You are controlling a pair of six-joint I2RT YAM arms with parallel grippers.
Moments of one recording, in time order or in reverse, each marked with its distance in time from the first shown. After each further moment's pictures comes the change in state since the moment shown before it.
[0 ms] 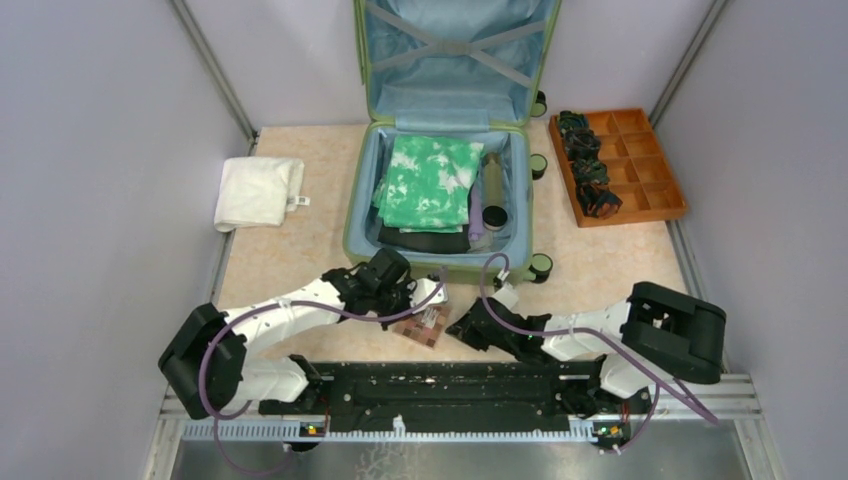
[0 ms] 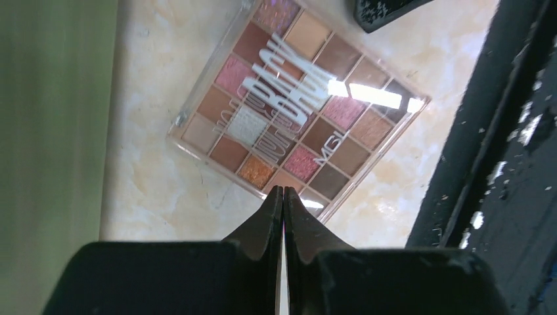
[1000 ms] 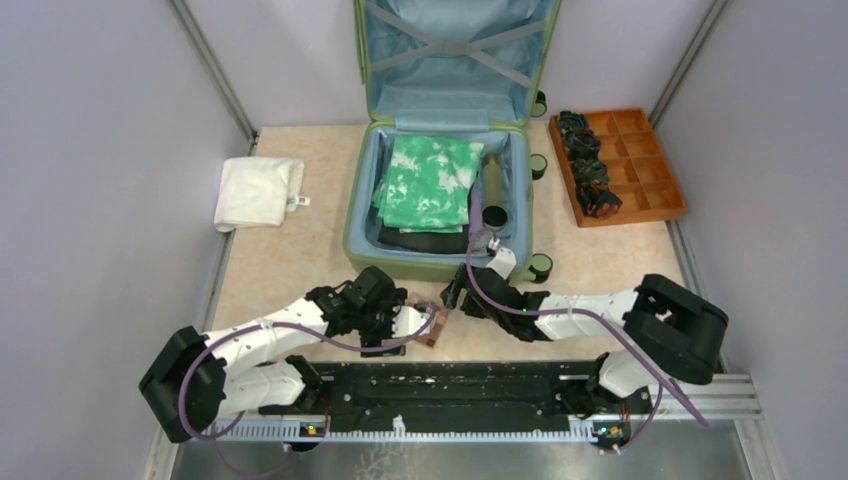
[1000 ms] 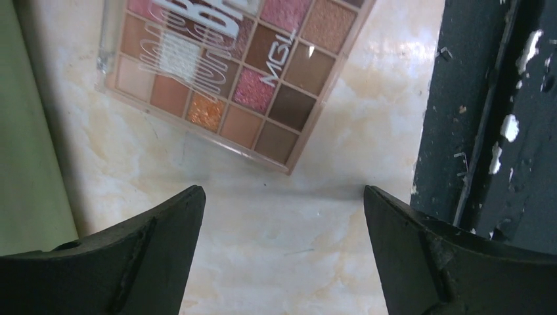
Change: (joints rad) left arm -0.013 -0.157 -0.139 -0.084 -0.031 0.239; right arm -0.137 -0.037 0.138 -0.169 0.100 -0.411
